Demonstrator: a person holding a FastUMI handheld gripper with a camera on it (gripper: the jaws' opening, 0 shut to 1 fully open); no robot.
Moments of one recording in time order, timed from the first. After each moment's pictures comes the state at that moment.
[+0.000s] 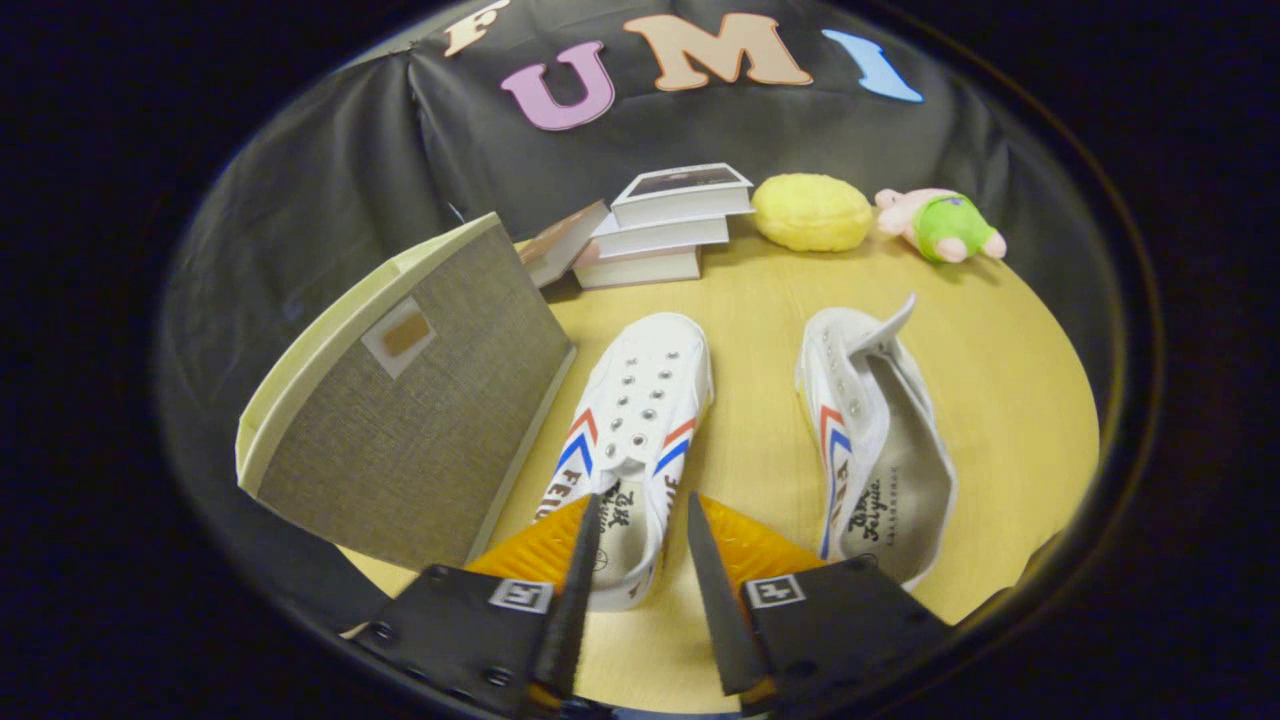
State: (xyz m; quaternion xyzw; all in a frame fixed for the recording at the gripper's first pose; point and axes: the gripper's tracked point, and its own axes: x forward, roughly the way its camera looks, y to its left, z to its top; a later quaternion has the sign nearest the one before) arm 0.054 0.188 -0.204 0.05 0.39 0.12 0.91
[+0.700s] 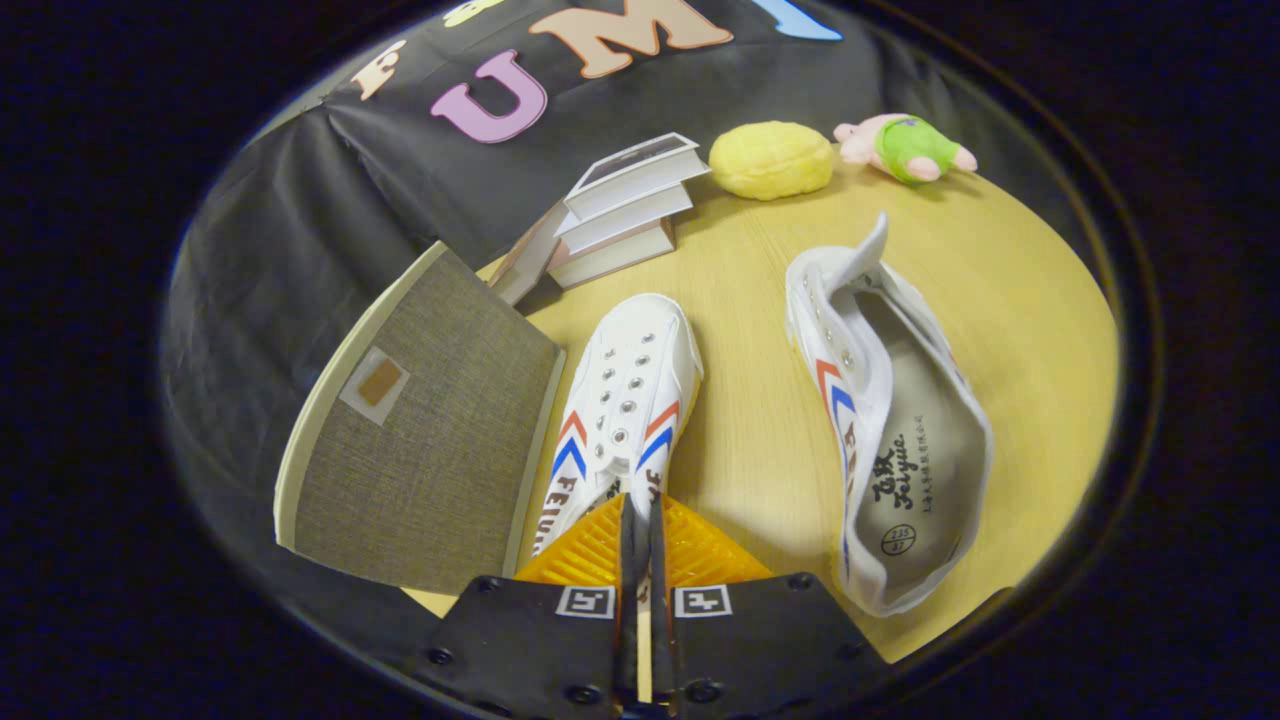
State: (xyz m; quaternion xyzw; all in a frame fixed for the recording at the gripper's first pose) arm 0.054 0.183 -0.209 0.17 0.42 0.11 0.89
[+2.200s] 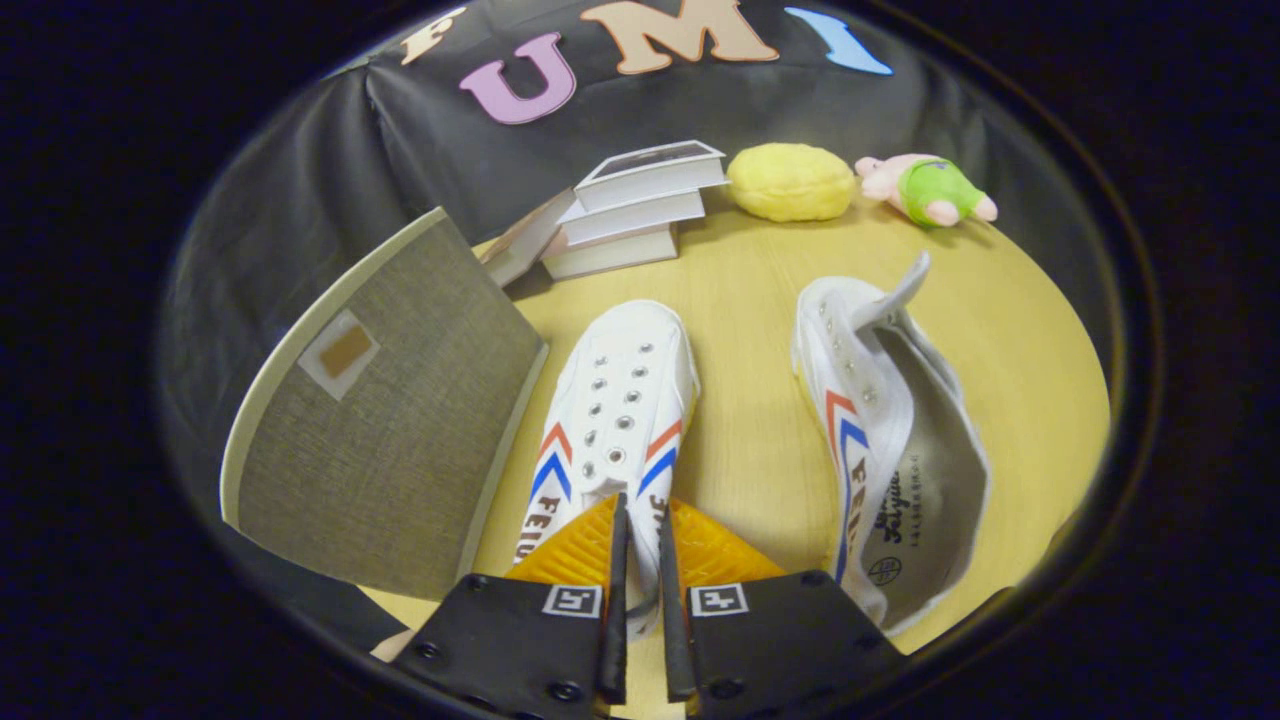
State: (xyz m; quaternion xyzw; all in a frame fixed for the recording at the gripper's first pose) arm 0.070 0.182 -0.216 0.06 0.40 0.09 0.91
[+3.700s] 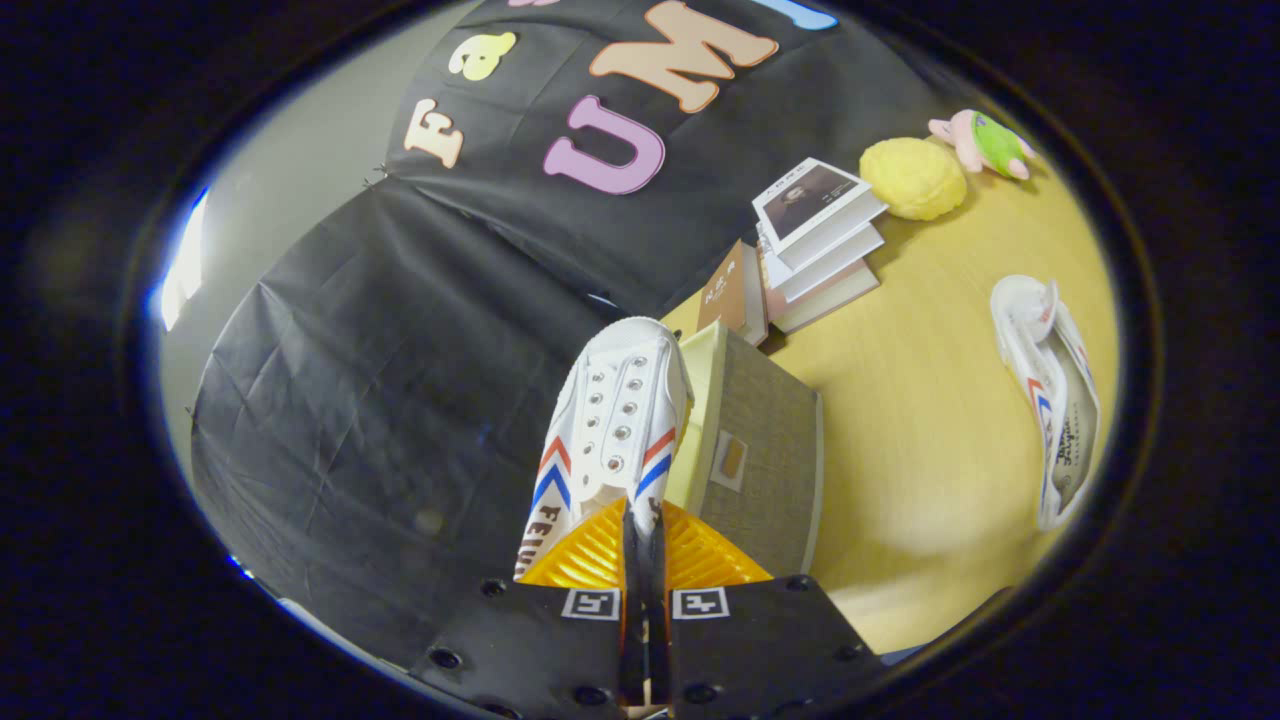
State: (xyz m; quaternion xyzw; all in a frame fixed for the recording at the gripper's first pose) arm 0.043 0.335 -0.052 0.31 0.36 0.26 0.84
